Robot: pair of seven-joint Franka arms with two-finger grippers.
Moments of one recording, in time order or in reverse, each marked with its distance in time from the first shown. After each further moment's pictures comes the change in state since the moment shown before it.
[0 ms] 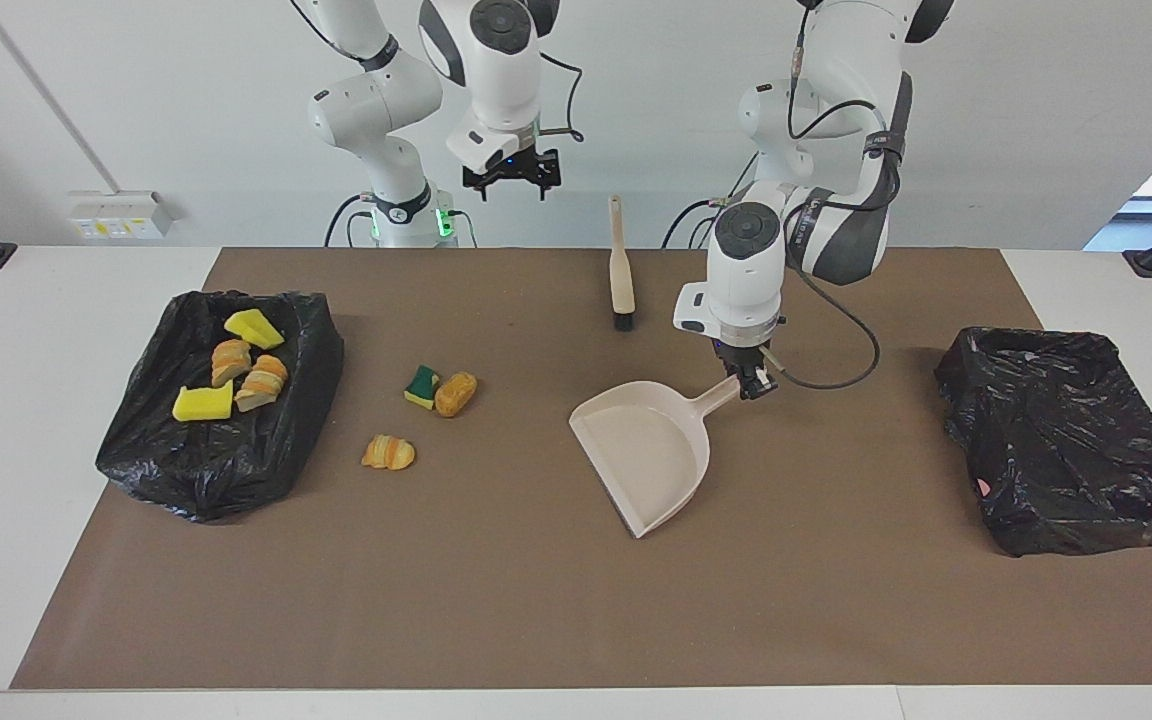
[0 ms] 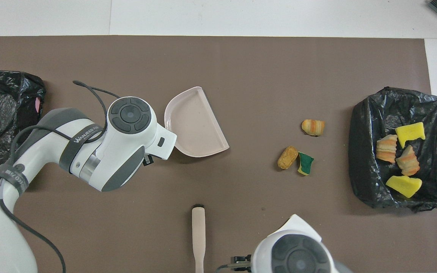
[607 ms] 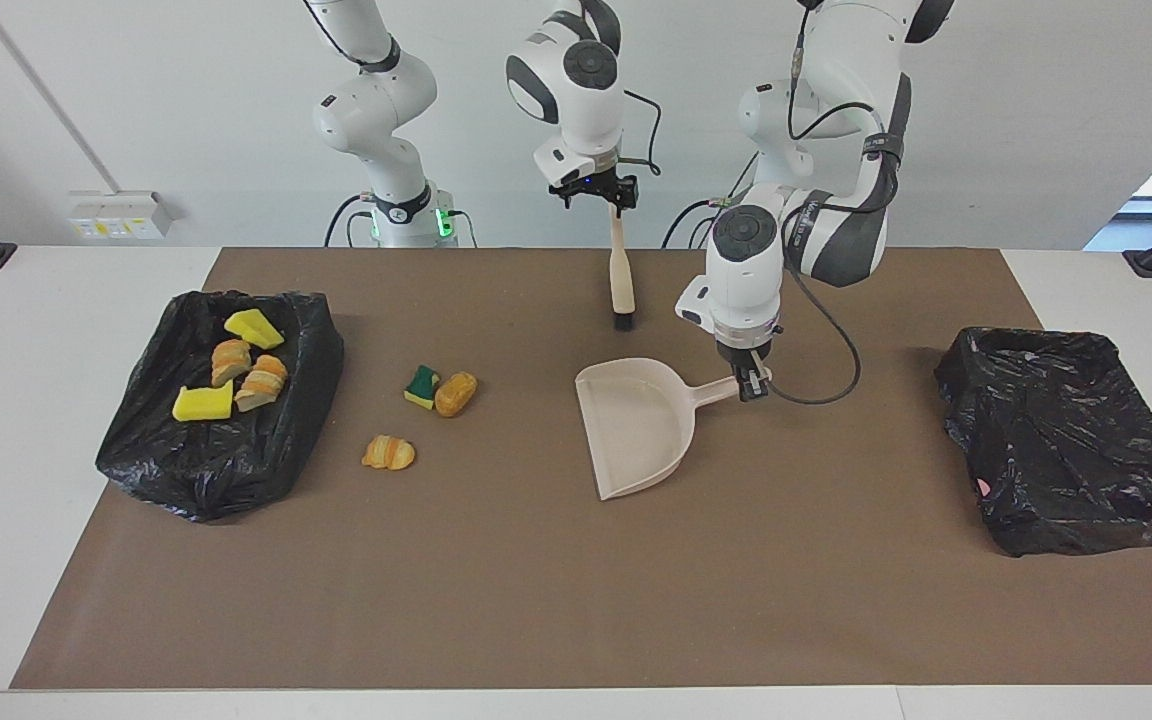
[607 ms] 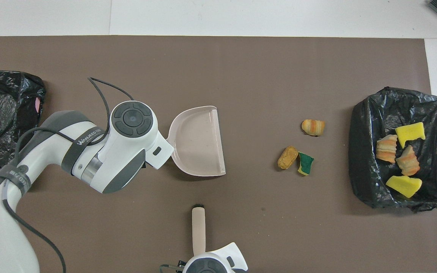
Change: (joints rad) left arm 0.002 -0.007 -0.002 -0.051 0.022 0.017 0.265; right arm 0.269 0.305 0.006 -0.020 0.111 0.398 0.421
